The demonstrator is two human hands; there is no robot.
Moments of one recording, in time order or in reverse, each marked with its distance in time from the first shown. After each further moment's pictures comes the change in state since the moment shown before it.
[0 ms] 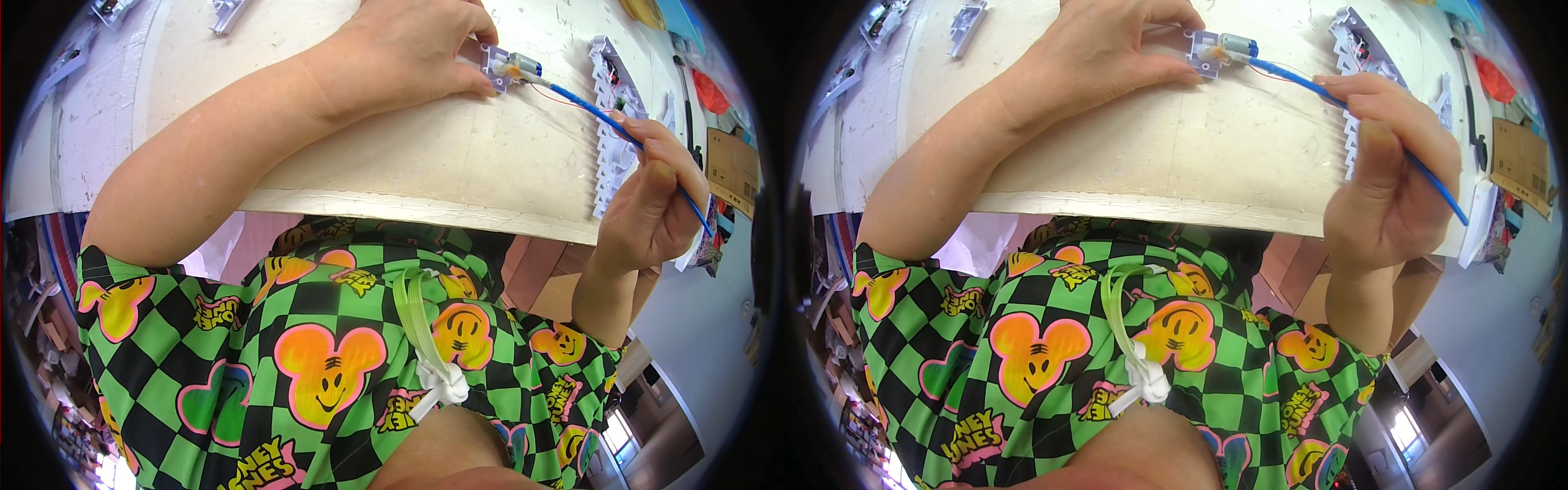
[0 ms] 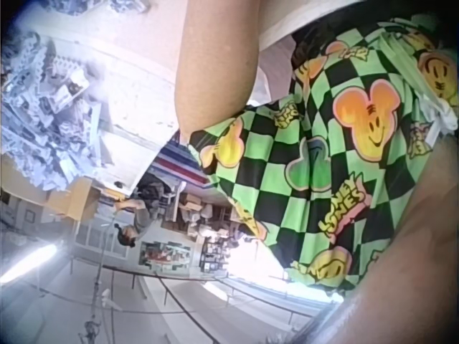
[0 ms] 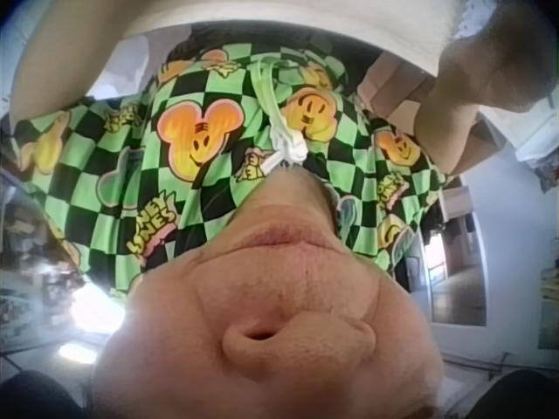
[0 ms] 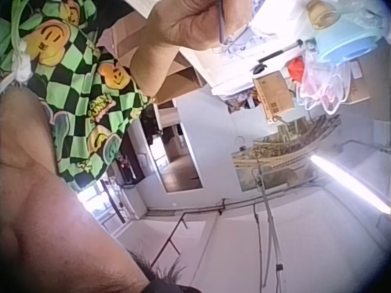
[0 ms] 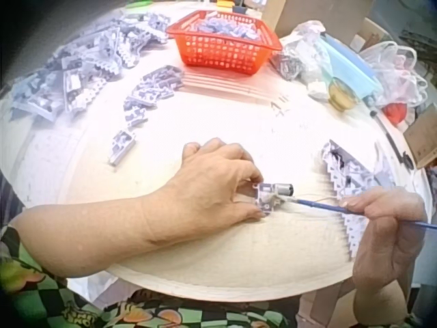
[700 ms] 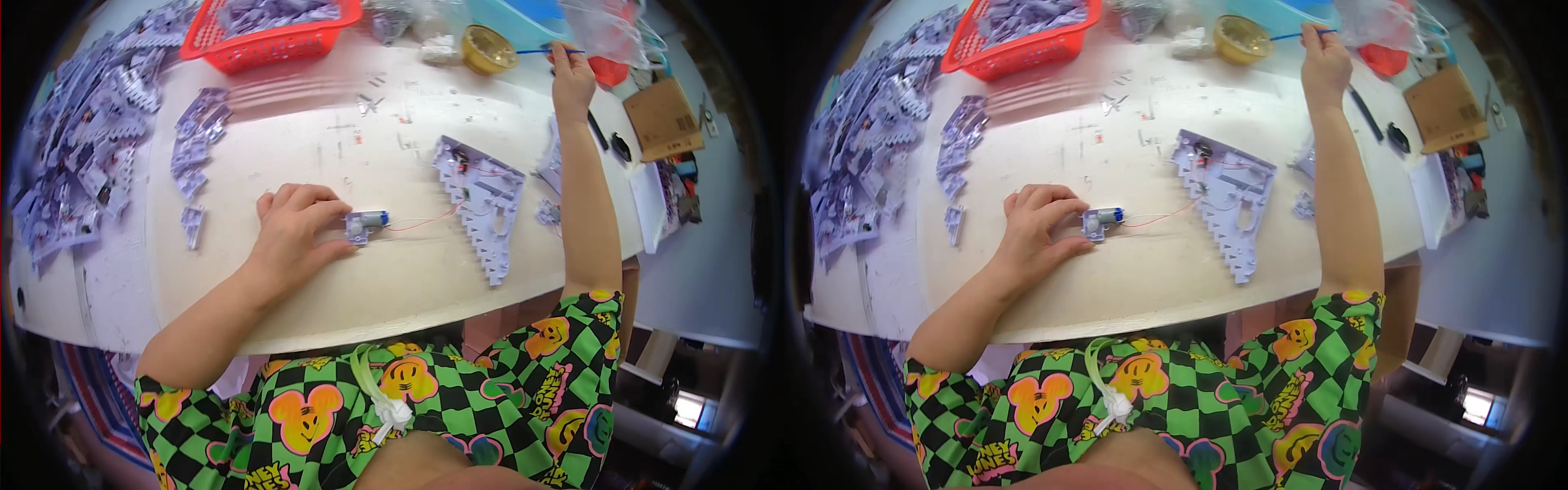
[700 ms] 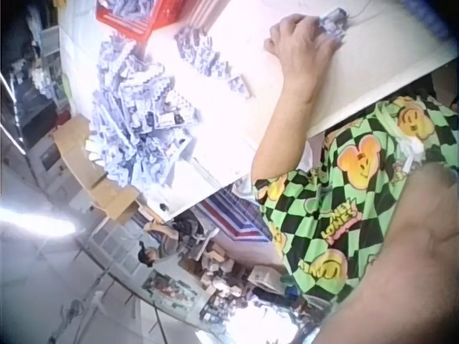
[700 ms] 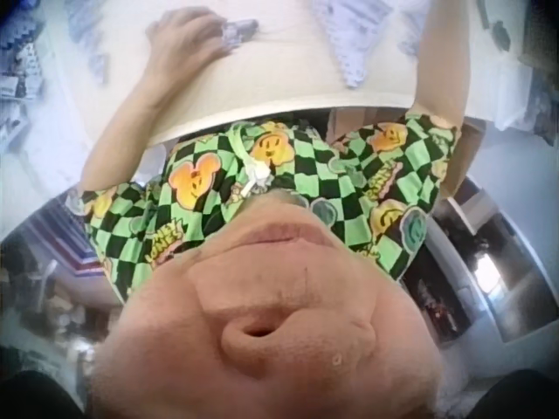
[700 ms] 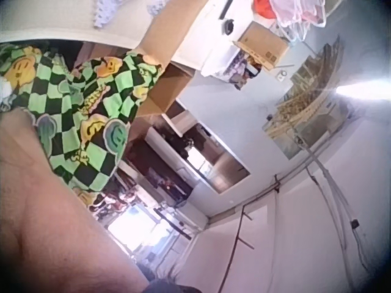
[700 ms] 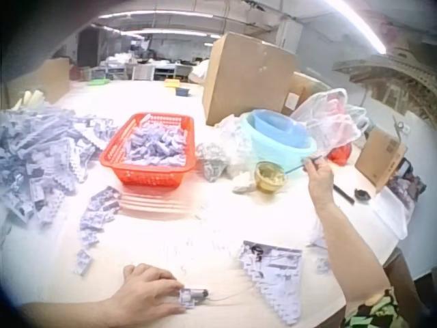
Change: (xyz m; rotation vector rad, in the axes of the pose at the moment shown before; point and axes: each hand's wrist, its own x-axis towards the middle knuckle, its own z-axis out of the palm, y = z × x) left_hand -0.070 -0.027 0.009 0.041 0.101 0.033; right_hand 0.086 0.132 -0.121 -0.582 0.540 0.402
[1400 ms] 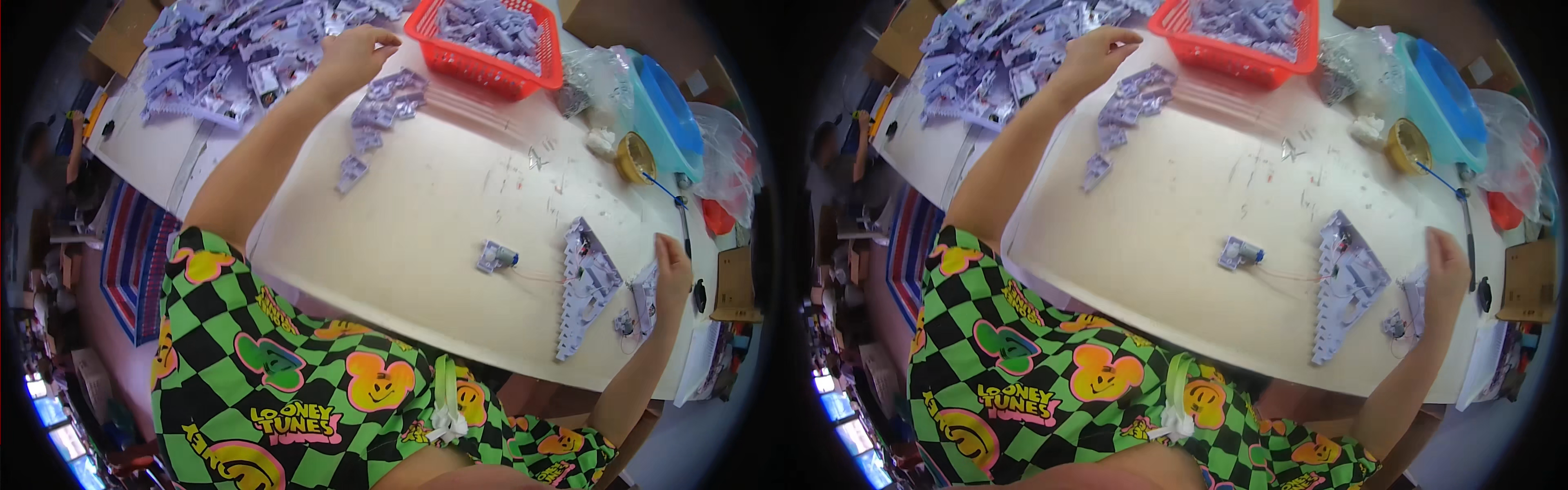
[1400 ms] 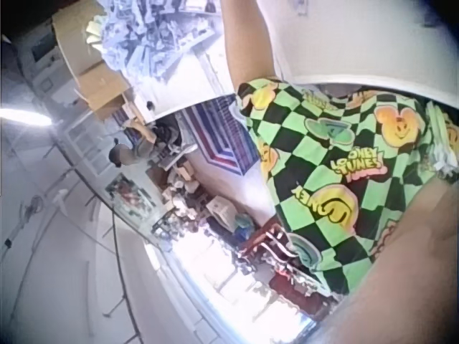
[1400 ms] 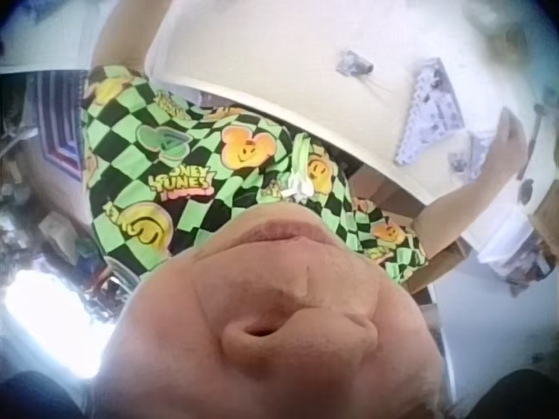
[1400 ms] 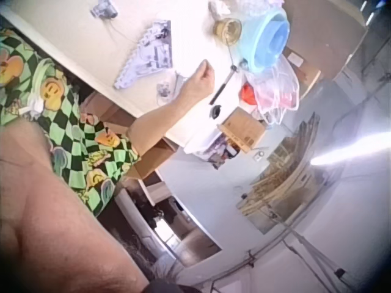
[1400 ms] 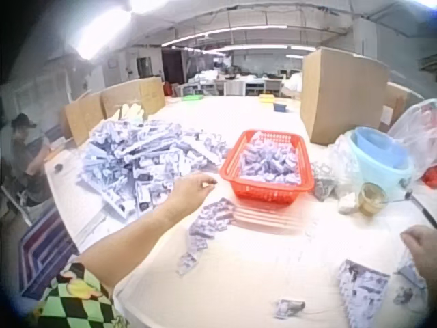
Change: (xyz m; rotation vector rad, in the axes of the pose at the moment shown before) left_hand 0.048 -0.125 -0.112 0.389 0.614 -0.293; right_hand -0.091 -0.013 -0.084 -0.186 -0.523 0.061
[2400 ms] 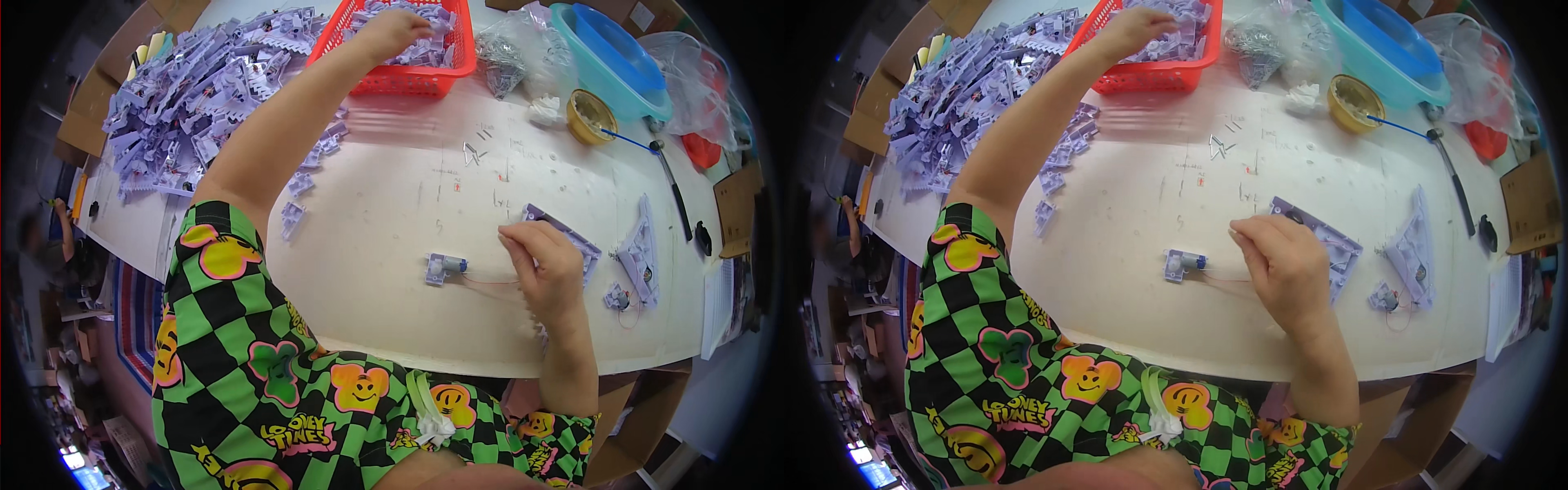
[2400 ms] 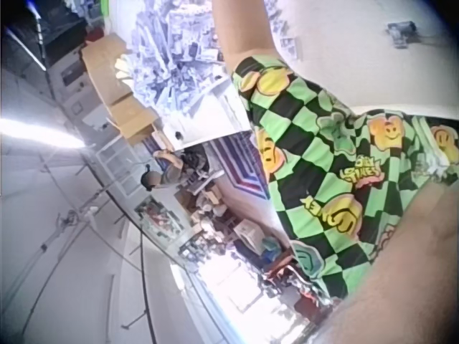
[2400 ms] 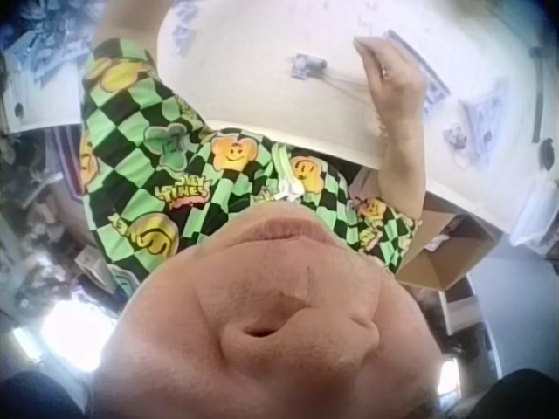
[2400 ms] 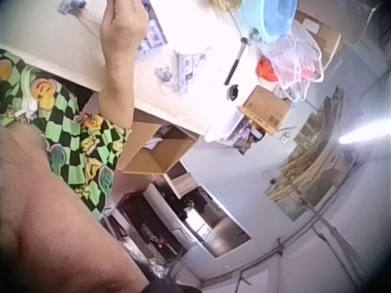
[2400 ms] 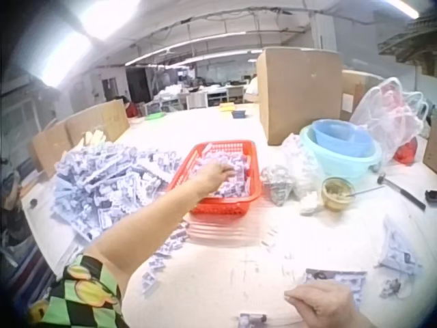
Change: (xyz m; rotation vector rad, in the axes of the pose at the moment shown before) left_hand 0.123 0.082 0.083 -0.082 -0.392 0.264; right_hand -0.076 -0.135 0.075 0.205 -0.124 -0.476
